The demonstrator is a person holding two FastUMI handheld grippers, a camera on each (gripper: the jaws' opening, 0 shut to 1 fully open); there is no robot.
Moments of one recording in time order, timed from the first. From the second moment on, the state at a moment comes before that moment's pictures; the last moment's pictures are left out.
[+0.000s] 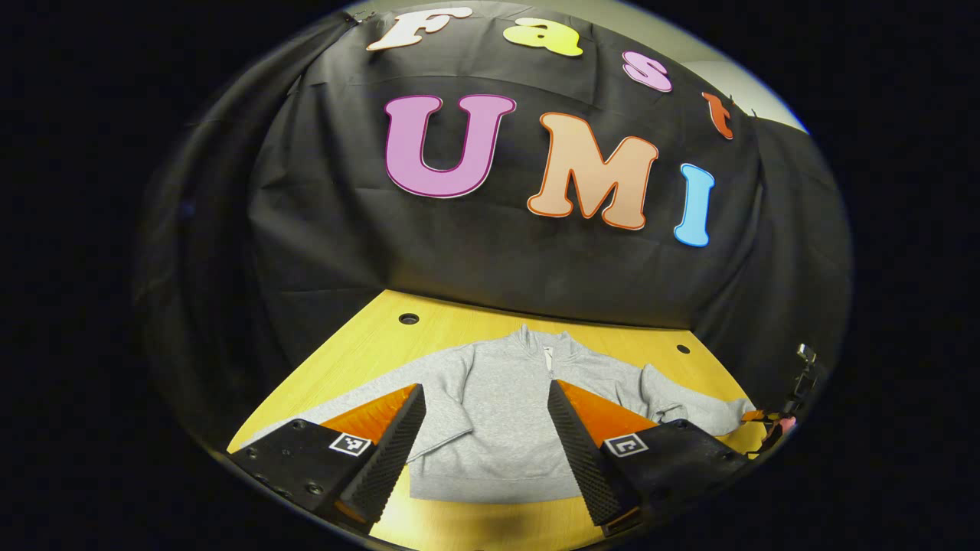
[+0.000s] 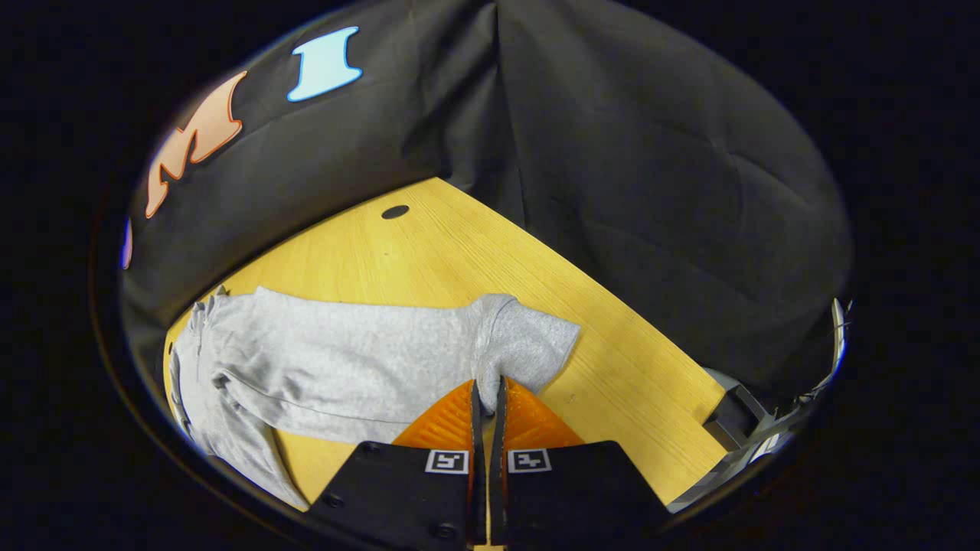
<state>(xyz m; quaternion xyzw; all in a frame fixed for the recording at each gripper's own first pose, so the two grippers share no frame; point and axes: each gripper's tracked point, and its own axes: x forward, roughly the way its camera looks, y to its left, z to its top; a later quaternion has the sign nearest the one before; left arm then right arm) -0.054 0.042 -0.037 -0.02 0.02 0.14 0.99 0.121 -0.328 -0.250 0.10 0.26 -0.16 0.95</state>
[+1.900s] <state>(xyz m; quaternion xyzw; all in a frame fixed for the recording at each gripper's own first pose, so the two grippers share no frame) -0.128 0.216 -0.108 -0.06 0.06 0.24 0.97 0.137 -0.291 -0.257 0.18 0.19 0.33 0.91</state>
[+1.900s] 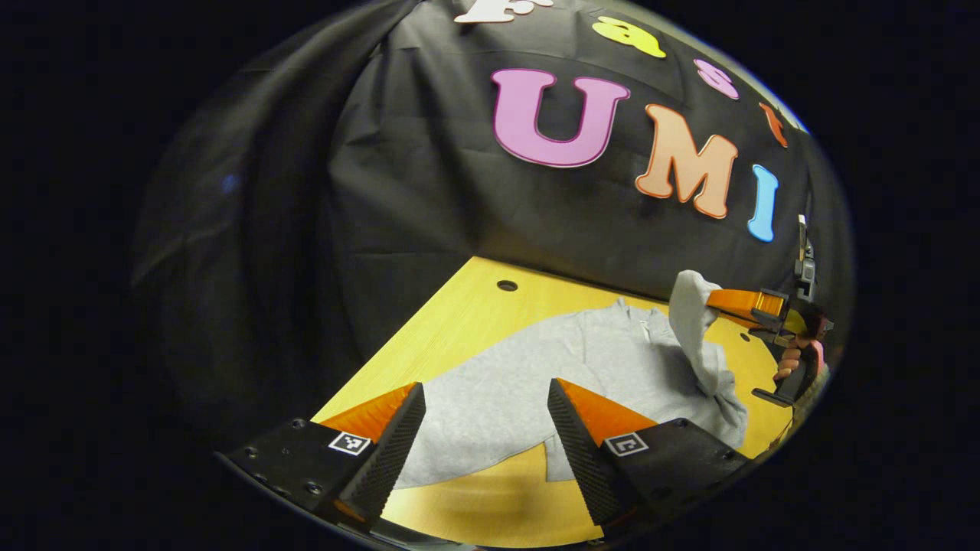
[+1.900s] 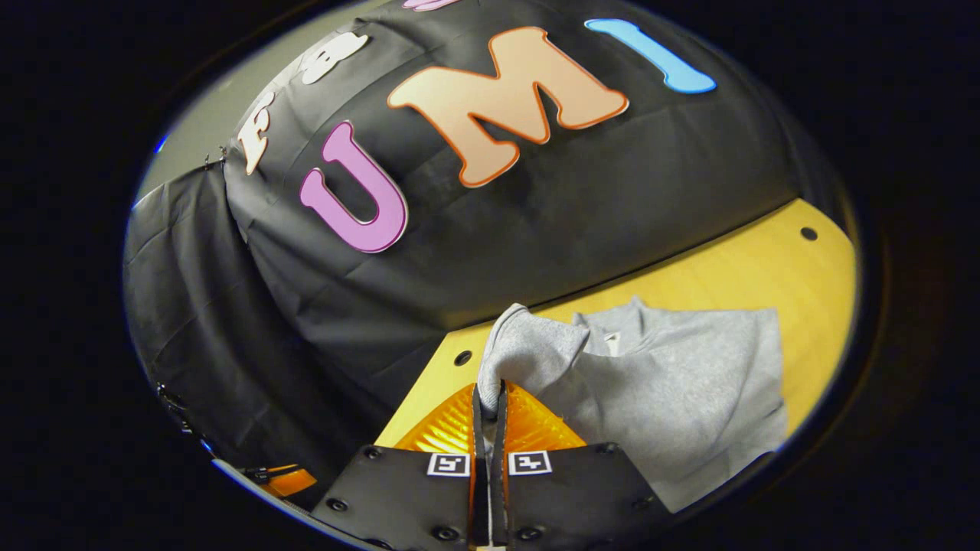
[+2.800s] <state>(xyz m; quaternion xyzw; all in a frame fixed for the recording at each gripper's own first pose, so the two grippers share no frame) -0.159 0.294 -0.225 -0.10 0.16 0.32 0.93 0.132 -0.253 -0.307 0.13 0.25 0.37 0.89</state>
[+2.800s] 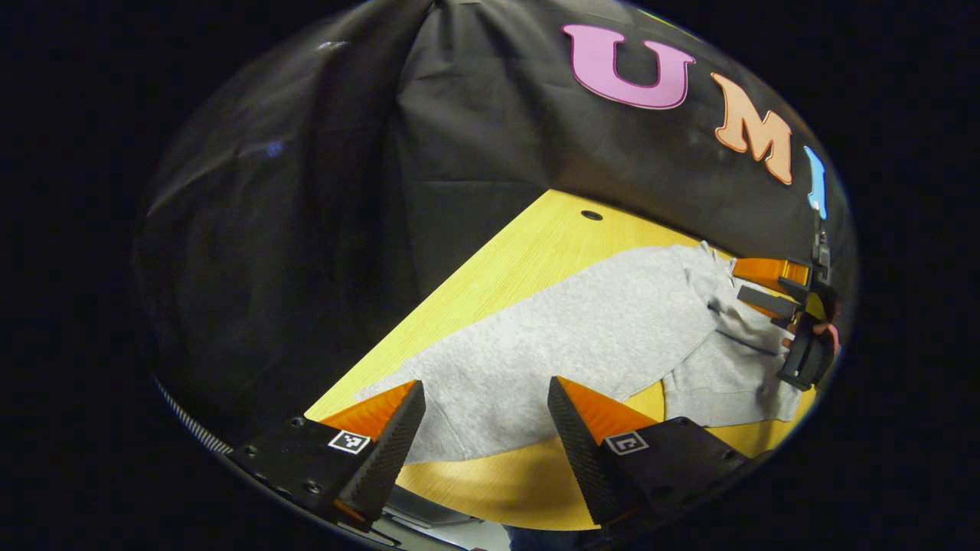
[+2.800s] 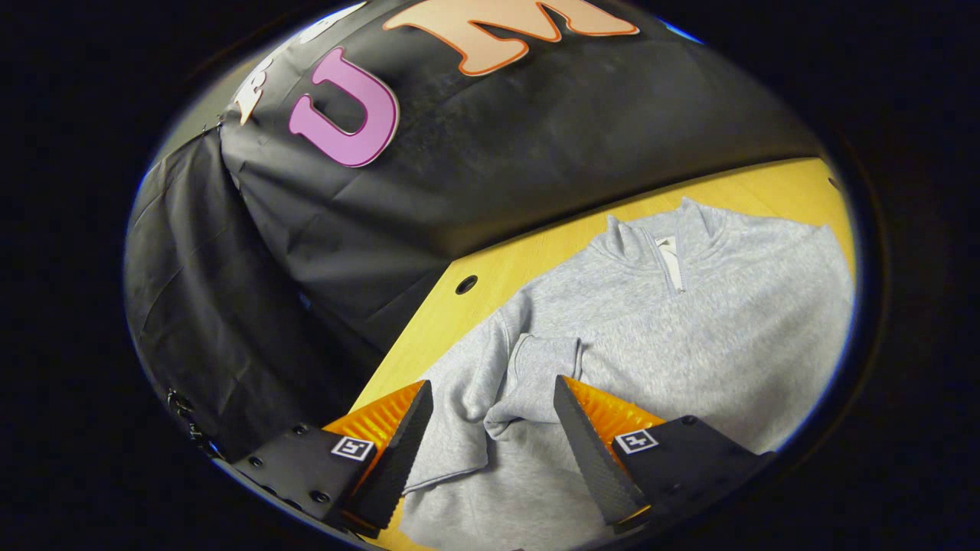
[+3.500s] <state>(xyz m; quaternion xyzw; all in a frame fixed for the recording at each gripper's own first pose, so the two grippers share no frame) -0.168 0.303 -0.271 -0.09 0.22 0.32 0.92 0.120 -0.349 -0.213 0.04 0.12 0.31 0.94</state>
